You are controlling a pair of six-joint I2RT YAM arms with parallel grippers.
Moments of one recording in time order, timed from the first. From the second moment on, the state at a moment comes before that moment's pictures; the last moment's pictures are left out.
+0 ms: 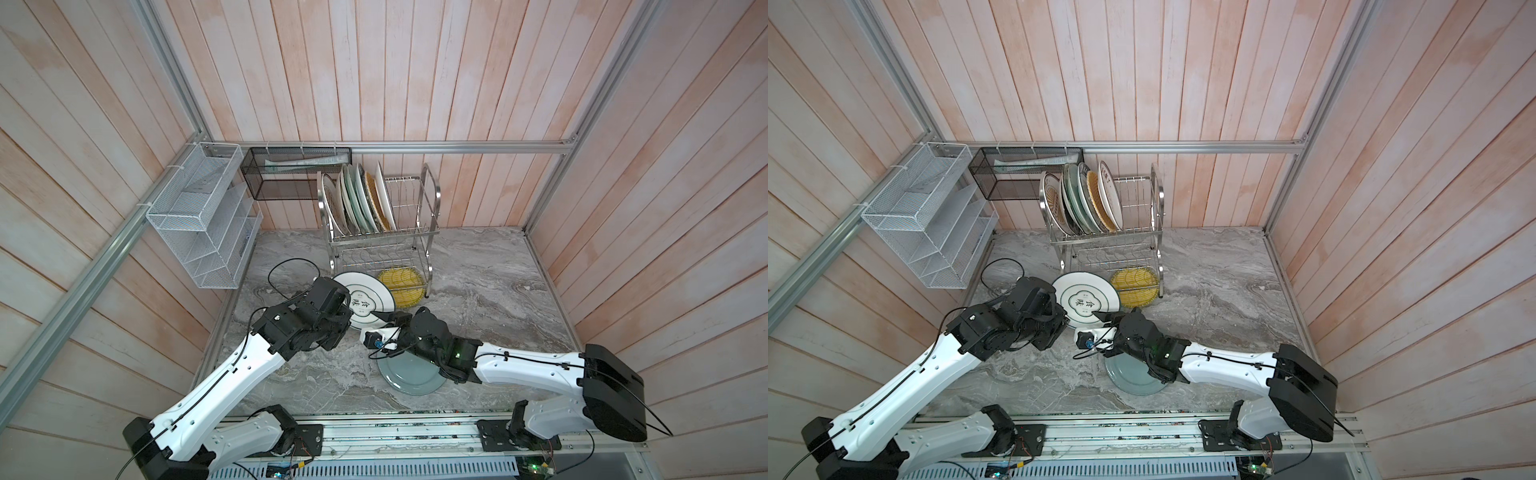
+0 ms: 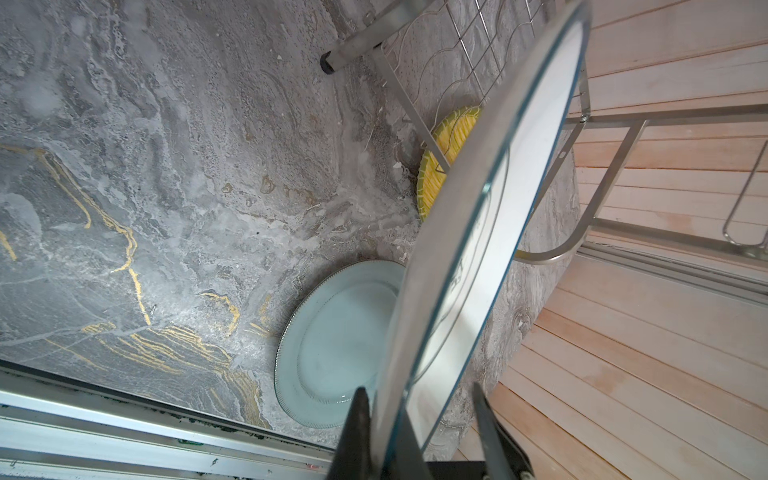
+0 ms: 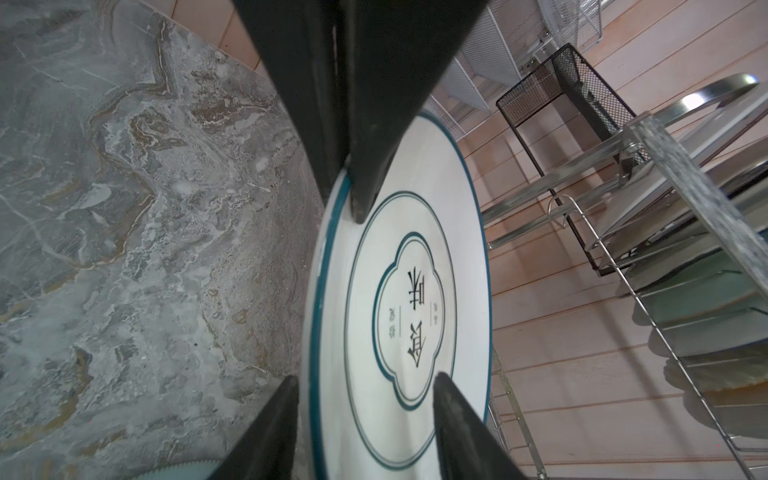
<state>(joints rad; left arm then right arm) -0.70 1.09 1.16 -1.01 -0.09 -1.54 1.13 1.41 0.78 0.32 0.12 -0.76</state>
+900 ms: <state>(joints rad) -0.71 0.90 1.14 -0.87 -0.21 -1.40 1.17 1.34 0.73 0.31 0.28 -0.60</state>
